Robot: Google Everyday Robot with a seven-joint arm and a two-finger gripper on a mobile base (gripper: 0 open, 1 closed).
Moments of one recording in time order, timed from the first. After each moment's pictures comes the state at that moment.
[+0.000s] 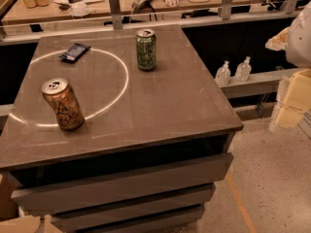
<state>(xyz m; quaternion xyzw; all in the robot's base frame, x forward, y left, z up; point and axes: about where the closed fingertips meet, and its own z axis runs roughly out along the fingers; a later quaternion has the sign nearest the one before) 0.438 -0.217 0.976 -0.60 0.78 -0.03 0.16</state>
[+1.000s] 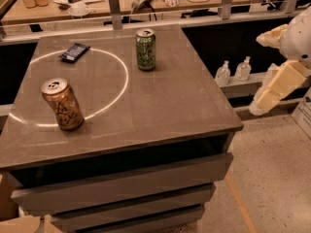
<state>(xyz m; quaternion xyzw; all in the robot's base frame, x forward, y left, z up) 0.487 -0.205 0.967 -0.57 0.77 0.07 0.28</state>
